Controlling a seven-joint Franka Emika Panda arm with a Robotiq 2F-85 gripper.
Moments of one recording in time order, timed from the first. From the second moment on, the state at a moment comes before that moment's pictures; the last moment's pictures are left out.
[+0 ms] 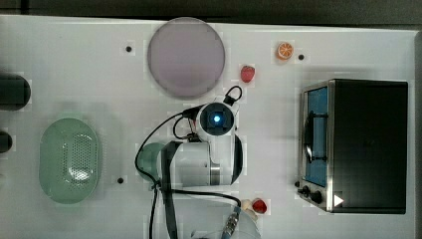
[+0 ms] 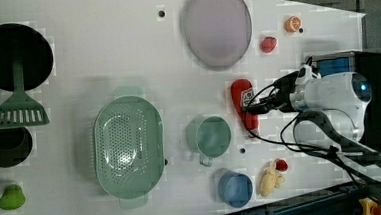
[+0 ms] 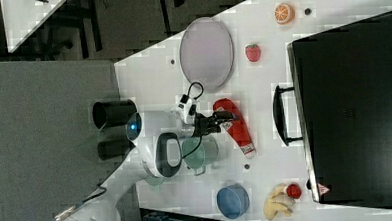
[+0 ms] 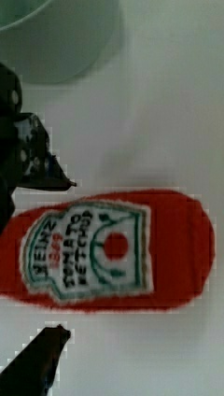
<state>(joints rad) -0.10 0.36 0.11 -2.35 -0.05 1.04 -1.04</state>
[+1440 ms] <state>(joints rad) -0.09 -0.06 0.14 -2.23 -0.04 0.54 -1.00</state>
